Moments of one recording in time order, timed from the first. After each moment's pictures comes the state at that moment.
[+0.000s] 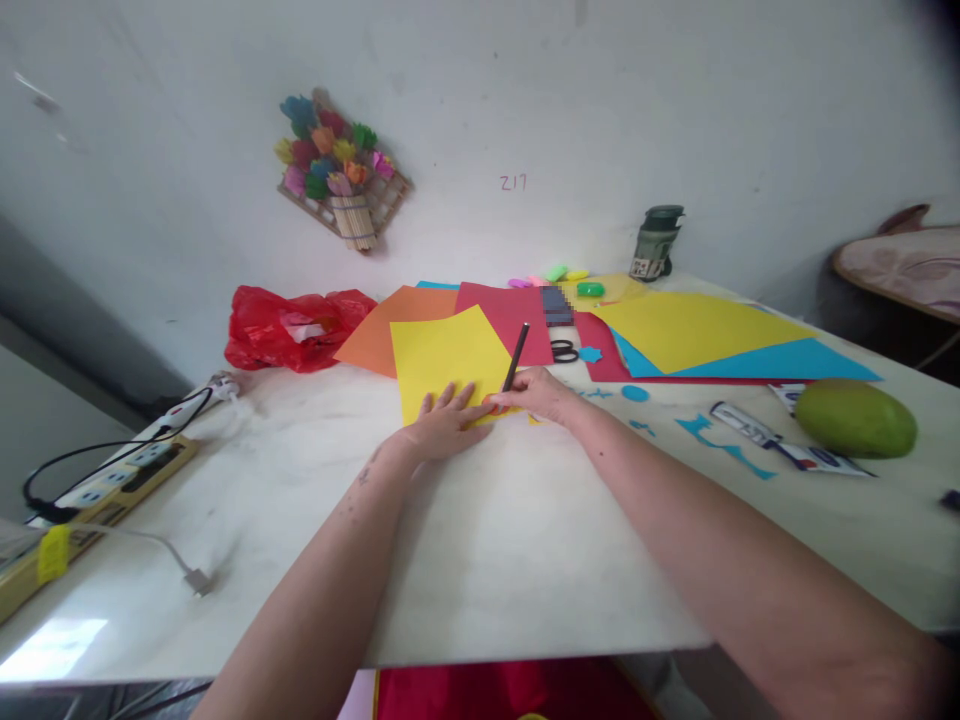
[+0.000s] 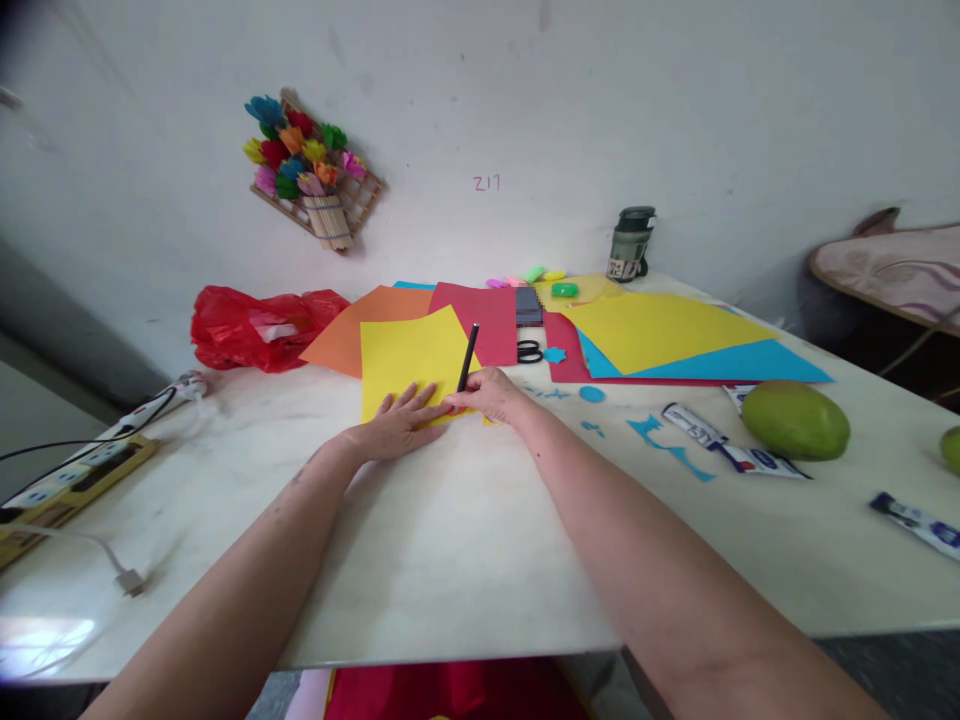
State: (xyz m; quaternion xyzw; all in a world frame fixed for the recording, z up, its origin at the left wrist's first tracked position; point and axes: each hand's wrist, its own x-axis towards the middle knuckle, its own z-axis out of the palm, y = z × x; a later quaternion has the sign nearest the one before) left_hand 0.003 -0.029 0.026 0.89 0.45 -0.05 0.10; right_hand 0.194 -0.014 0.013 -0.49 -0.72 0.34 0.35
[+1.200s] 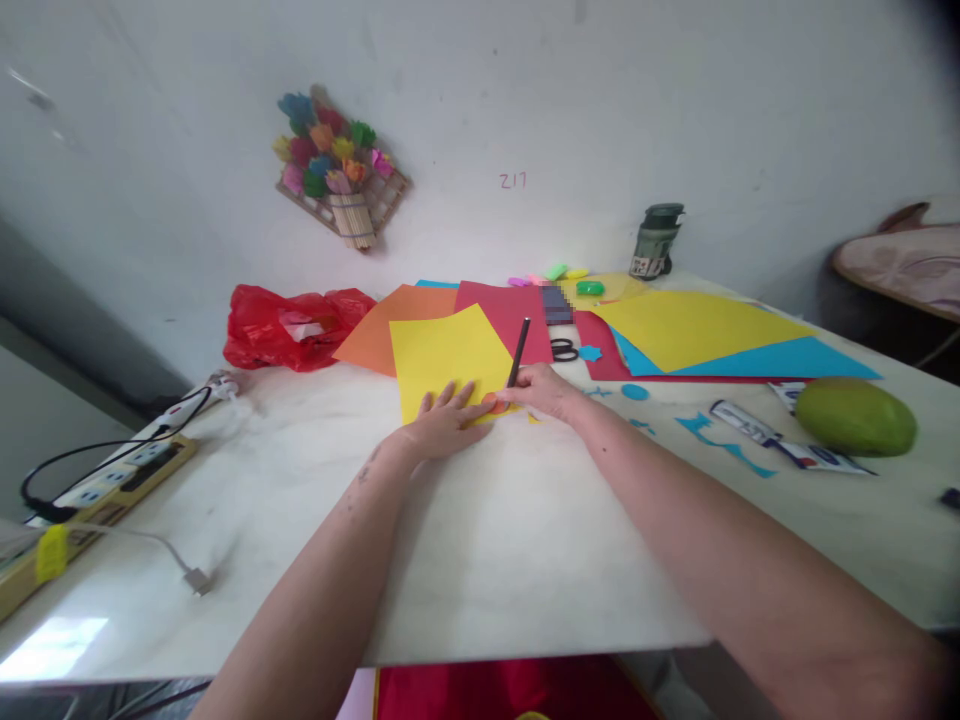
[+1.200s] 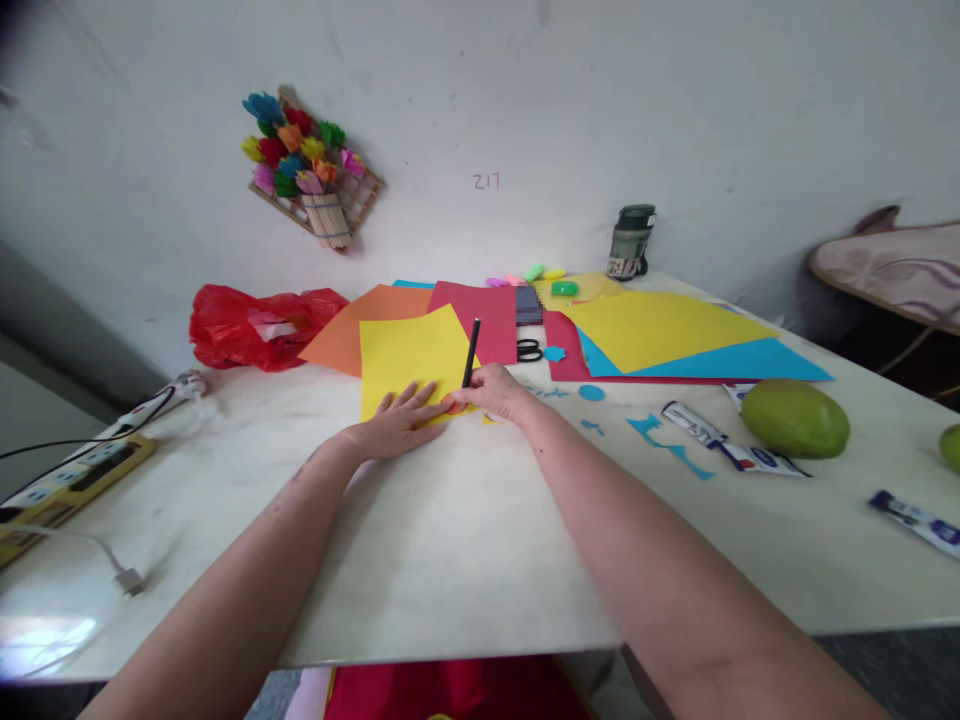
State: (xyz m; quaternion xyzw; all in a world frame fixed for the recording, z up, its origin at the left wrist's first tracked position) left_hand 0.002 -0.030 0.027 0.89 0.45 -0.05 0.10; right_hand 0.200 -0.005 0.007 -0.50 -0.71 0.34 0.38
